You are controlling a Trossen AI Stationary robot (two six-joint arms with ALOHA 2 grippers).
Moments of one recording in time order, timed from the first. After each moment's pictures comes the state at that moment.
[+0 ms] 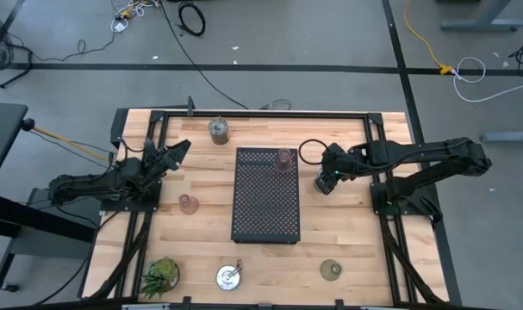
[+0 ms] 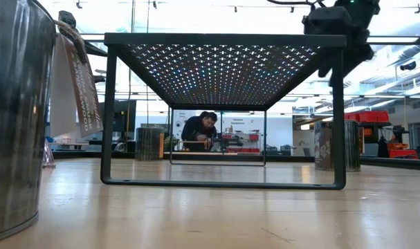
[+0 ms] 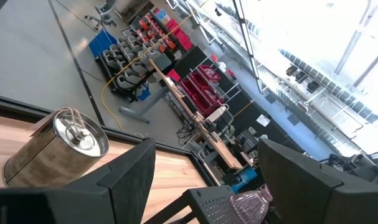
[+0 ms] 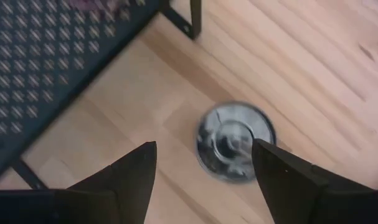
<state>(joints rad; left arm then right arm) 0.07 0.01 0.01 0.16 -0.69 -0.78 0.02 1.20 1.06 -1.06 0.27 0.80</state>
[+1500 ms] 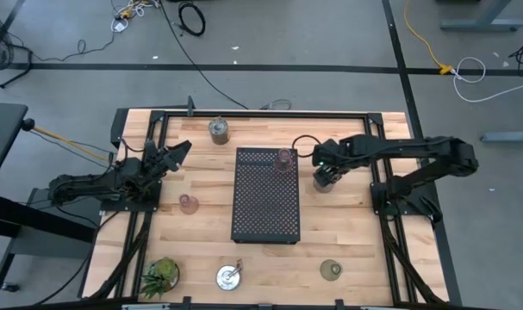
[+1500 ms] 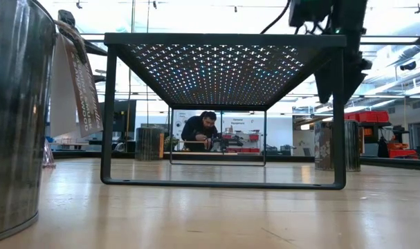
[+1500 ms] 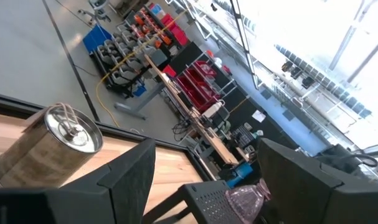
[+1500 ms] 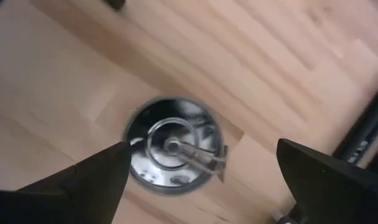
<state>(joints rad) 0.07 0.01 0.01 0.16 -0.67 -0.78 -0.12 1.35 1.06 -1.17 0.24 0.76</state>
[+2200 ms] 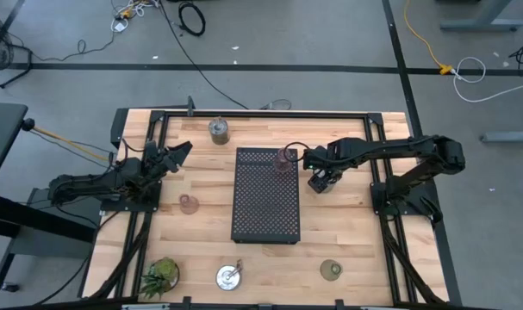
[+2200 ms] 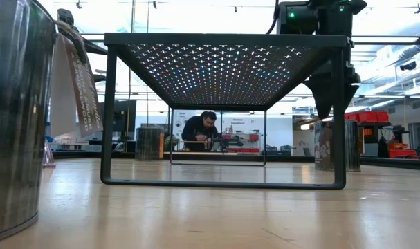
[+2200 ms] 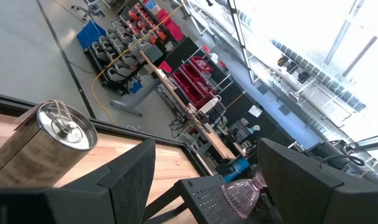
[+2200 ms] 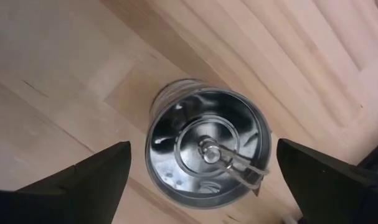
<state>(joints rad) 0.07 0.01 0.01 0.16 -0.64 -0.77 -0.12 1.47 1.06 -1.12 0.16 0.66</state>
